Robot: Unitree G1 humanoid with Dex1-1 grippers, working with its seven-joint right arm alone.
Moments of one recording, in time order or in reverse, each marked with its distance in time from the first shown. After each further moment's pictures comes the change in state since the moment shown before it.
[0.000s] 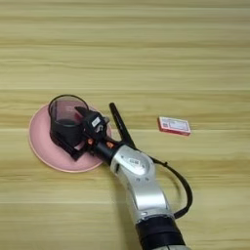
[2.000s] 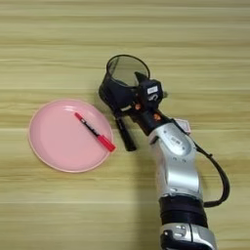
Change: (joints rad) arm -0.124 -0.061 -0.291 0.067 0.065 -0.022 -0.177
